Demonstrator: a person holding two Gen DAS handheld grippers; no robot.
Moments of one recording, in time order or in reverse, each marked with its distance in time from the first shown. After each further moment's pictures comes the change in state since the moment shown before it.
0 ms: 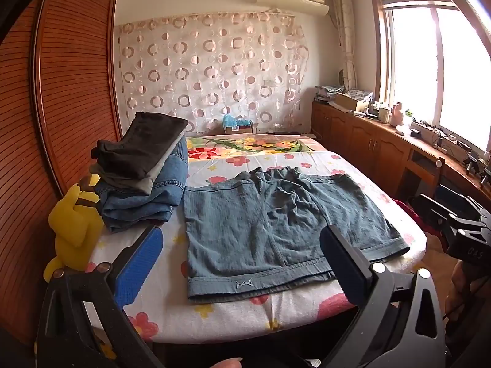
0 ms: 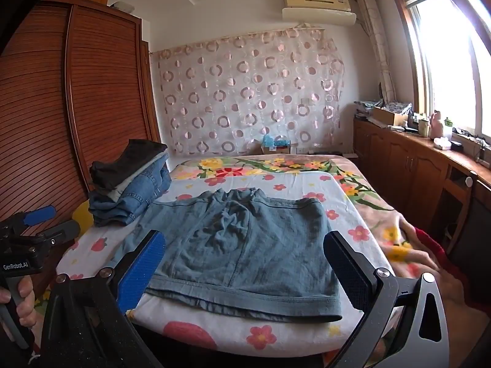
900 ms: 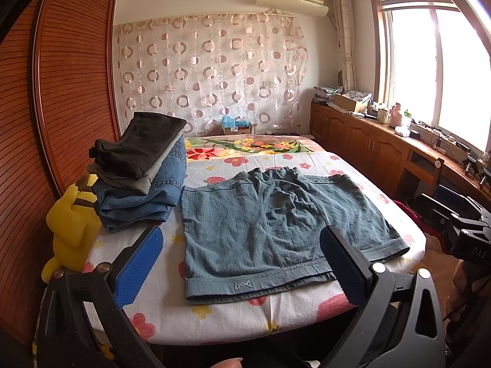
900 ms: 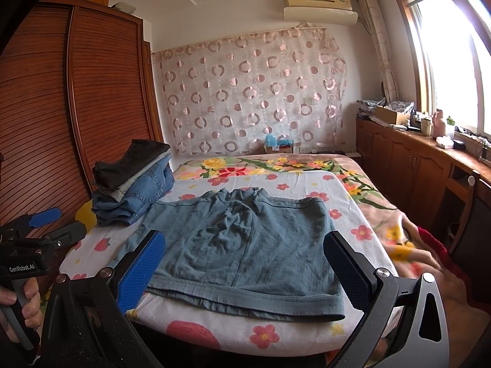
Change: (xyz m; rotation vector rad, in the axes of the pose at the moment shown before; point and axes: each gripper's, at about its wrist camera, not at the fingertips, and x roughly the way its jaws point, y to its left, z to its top) left arm 0.001 0.000 0.000 0.000 -0.002 -0.001; right arm 0.004 -0.001 -0.001 0.008 0.001 0.014
